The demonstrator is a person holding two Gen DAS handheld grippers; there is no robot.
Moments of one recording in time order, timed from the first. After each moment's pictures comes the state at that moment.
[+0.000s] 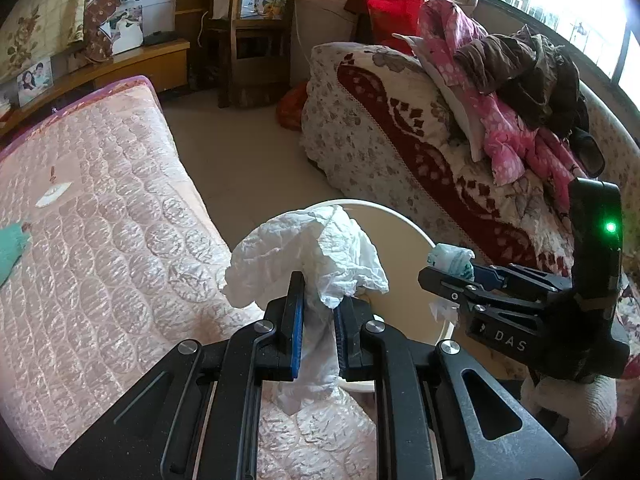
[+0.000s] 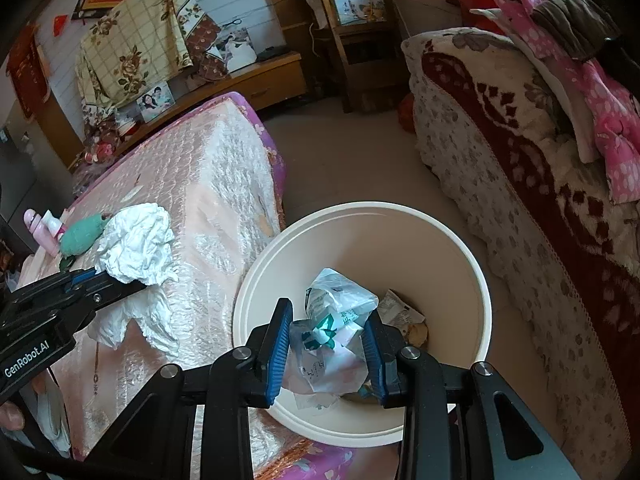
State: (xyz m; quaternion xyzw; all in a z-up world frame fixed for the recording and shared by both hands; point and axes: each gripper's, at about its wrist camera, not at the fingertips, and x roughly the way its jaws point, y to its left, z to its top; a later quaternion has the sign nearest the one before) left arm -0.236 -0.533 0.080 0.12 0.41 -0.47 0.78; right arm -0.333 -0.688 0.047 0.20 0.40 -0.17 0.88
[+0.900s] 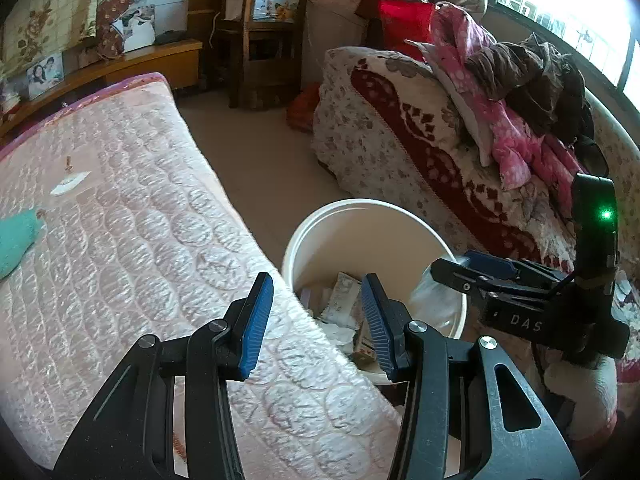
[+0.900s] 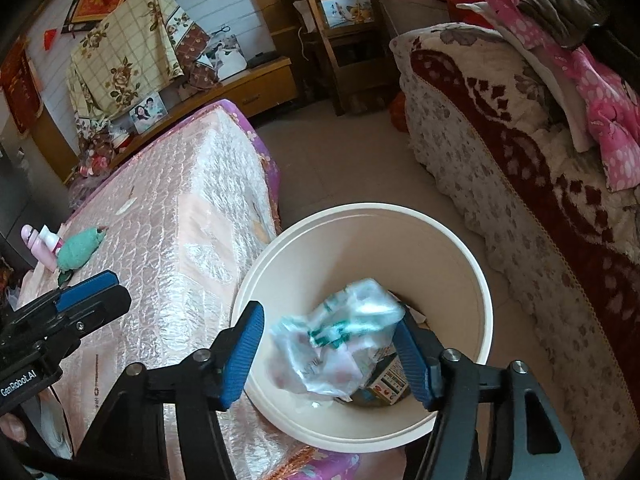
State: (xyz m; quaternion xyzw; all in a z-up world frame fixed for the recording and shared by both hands) left arm -0.227 -0.507 0.077 0.11 0.41 -0.45 0.79; right arm -0.333 -0.690 0.044 0.22 0.39 -0.18 0.87
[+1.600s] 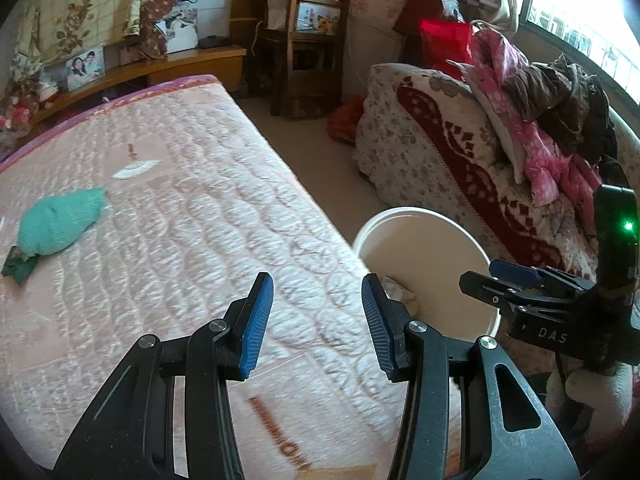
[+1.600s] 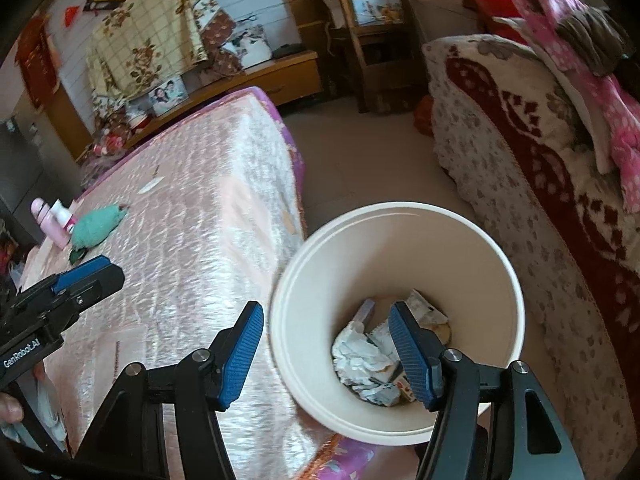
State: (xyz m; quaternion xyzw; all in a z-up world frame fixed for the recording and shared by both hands) left arm -0.205 -0.447 0.082 0.10 0.39 -0.40 0.82; right arm -0.311 -0.646 0.052 0.19 0.40 -0.15 0.88
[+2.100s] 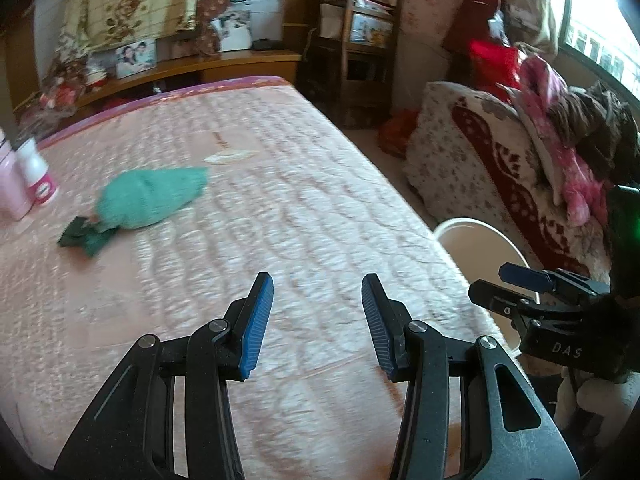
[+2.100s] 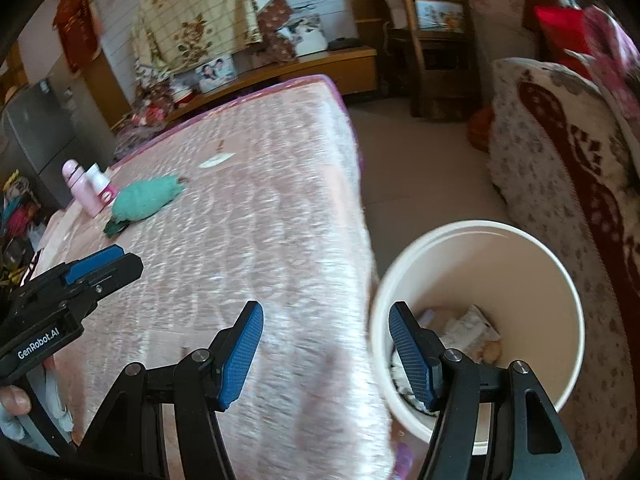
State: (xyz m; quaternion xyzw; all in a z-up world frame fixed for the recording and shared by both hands) left arm -0.171 -0.362 0.083 0.07 0.39 -0.33 0.86; right arm -0.257 -0.570 0.059 0.15 0.41 -0.09 0.89
